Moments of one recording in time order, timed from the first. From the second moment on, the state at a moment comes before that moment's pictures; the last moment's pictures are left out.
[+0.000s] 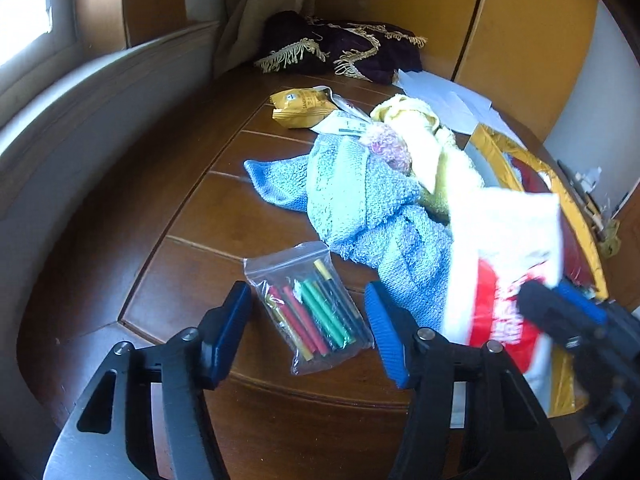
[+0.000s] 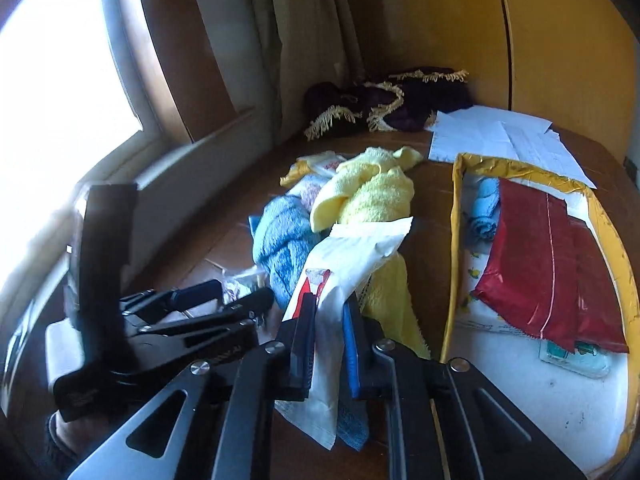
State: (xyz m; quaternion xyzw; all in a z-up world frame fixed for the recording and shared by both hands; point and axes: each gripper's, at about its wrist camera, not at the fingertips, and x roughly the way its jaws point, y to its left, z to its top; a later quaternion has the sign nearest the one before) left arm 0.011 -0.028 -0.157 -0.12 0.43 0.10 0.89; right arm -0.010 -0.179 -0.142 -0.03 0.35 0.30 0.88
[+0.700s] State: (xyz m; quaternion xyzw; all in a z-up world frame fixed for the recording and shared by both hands) left arm -0.014 -0.028 -0.138 -0.15 0.43 0.08 0.89; right arm -0.013 -0.218 -0.129 0.05 0.34 0.34 0.87
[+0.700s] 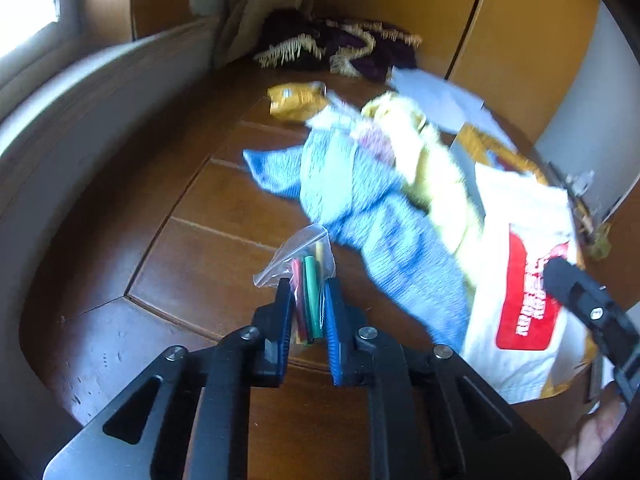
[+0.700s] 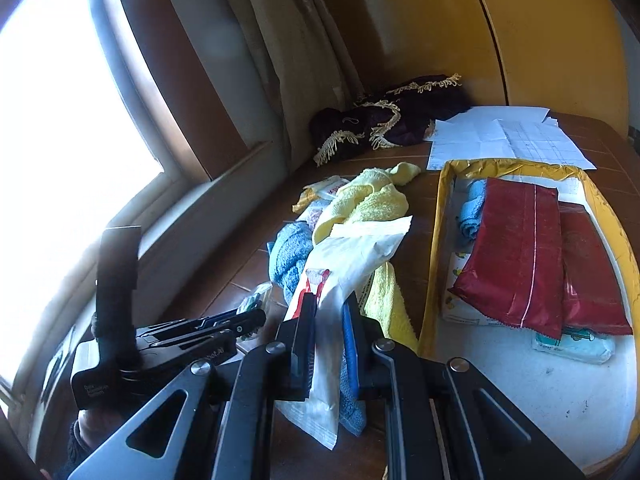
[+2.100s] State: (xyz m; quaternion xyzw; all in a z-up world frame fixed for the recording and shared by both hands) left arm 0.032 -0.191 -0.130 -0.10 0.46 -0.16 0.87; right arm 0.014 -0.366 -0.138 0.05 0.35 0.23 0.91
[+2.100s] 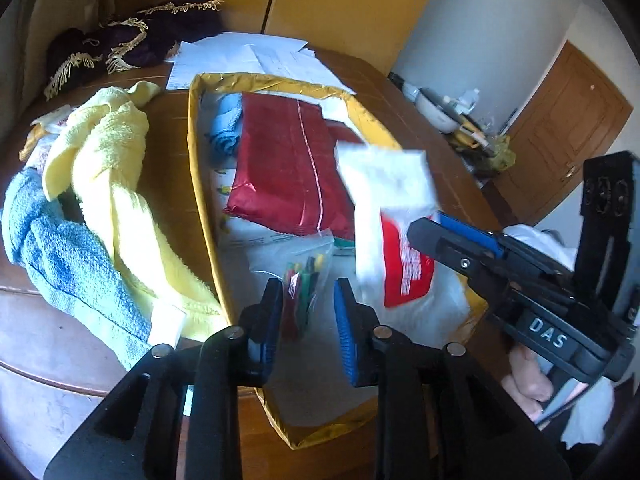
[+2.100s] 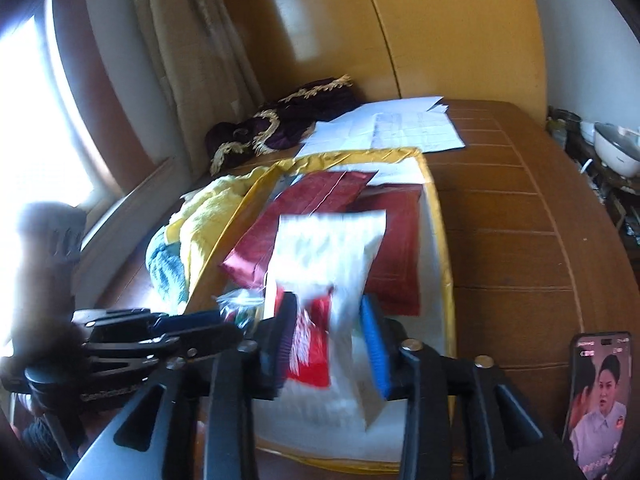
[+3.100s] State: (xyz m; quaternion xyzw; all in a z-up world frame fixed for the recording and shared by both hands) left arm 0.015 -0.027 -0.121 -0.27 0.37 0.03 0.89; right arm 0.021 -0.263 -0.106 0.07 0.33 0.34 0.88
